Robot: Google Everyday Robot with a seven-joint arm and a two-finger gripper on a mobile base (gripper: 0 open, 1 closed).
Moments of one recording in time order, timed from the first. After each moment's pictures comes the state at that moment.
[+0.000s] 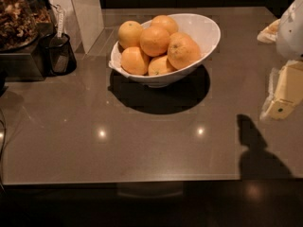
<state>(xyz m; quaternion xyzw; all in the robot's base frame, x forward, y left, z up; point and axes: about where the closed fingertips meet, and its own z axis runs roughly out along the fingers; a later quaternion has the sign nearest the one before) 0.438 -0.217 0.976 -0.60 0.78 -0.03 0.16</state>
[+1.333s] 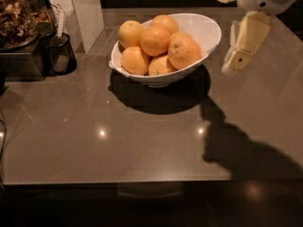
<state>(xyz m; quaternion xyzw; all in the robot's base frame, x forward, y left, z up) 0.513 -0.151 1.022 -0.66 0.71 0.00 0.24</state>
